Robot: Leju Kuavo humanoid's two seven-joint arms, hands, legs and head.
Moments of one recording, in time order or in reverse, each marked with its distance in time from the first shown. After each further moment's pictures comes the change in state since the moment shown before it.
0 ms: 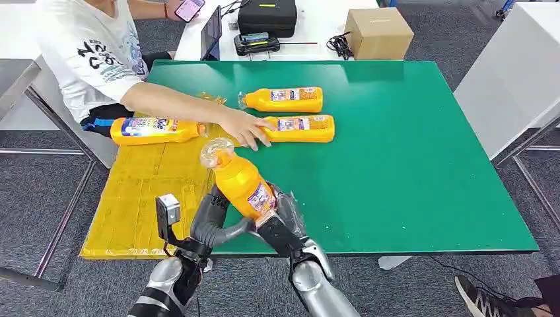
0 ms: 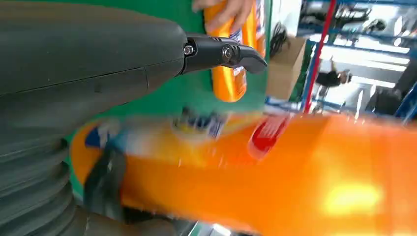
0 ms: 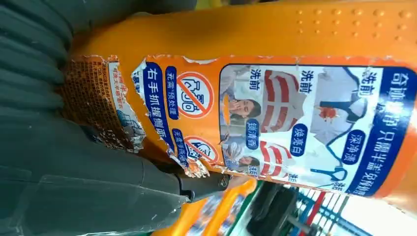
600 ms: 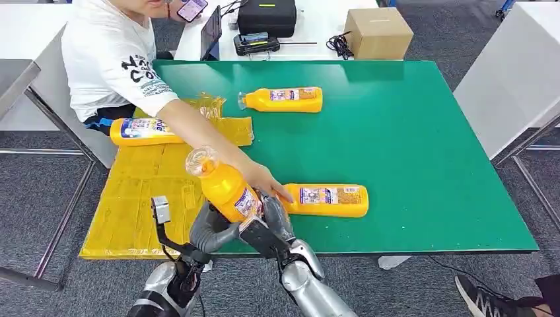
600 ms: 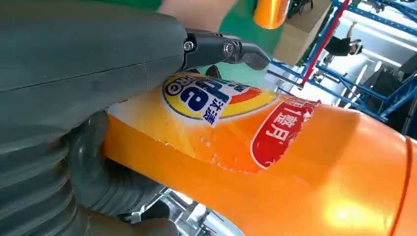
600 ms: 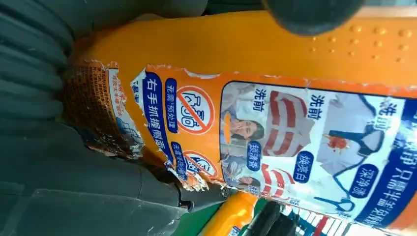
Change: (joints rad) left arm 0.000 0.010 0.011 0.069 0.246 -0.196 0.089; right arm -0.065 0.016 0.069 0.159 -0.001 0.009 -0.006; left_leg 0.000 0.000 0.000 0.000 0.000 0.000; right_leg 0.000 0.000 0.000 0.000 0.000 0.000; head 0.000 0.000
